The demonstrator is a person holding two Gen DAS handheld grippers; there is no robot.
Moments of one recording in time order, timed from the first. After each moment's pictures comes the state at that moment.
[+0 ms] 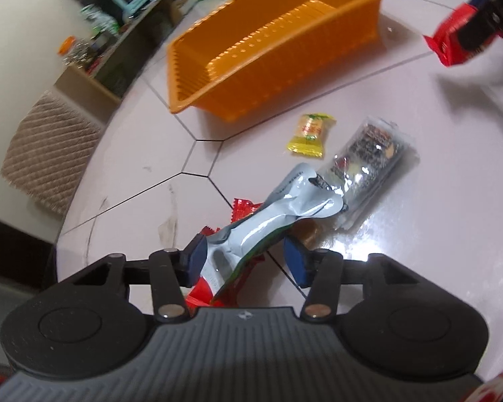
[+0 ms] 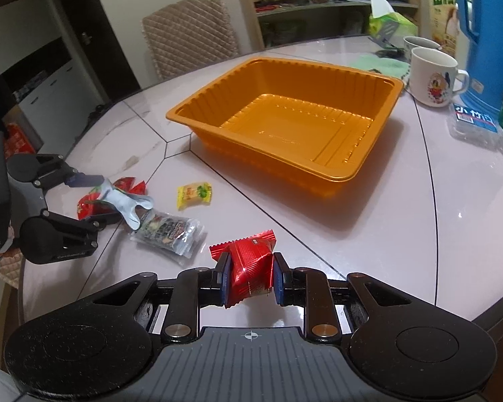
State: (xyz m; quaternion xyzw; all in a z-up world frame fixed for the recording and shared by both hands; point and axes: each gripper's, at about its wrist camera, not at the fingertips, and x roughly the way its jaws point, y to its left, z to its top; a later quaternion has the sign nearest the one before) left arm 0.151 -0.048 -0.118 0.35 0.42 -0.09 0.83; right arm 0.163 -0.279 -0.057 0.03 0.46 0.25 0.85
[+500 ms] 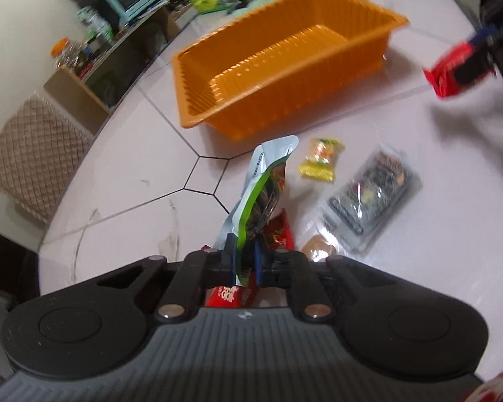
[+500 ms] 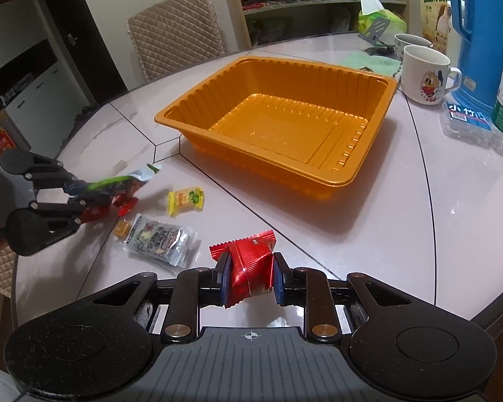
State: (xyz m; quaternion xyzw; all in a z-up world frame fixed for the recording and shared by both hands) left arm 0.165 -0.024 -0.097 0.29 0.41 -0.12 0.86; right arm 0.169 -0.269 -0.055 0.03 0.46 0.23 0.86
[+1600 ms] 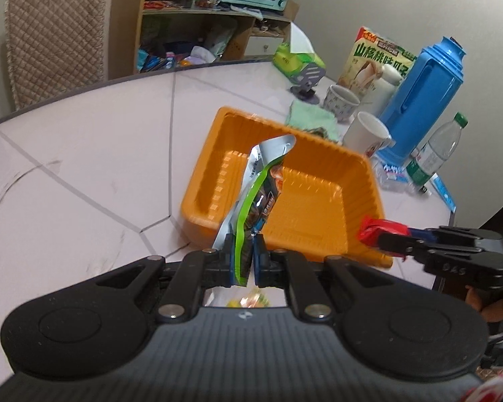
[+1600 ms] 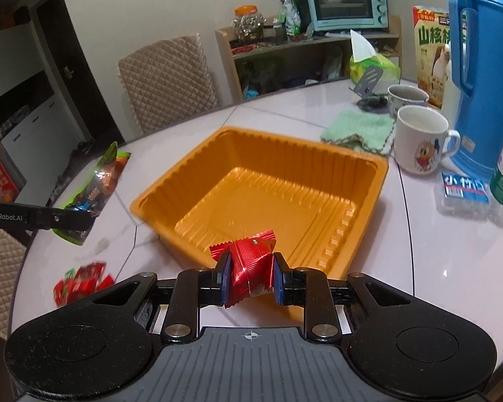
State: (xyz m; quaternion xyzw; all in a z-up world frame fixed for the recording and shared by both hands) left arm 0.236 0.006 -0.008 -0.11 0.42 -0.09 0.90; right arm 0.253 -0.276 -0.019 0.05 0.41 0.22 0.88
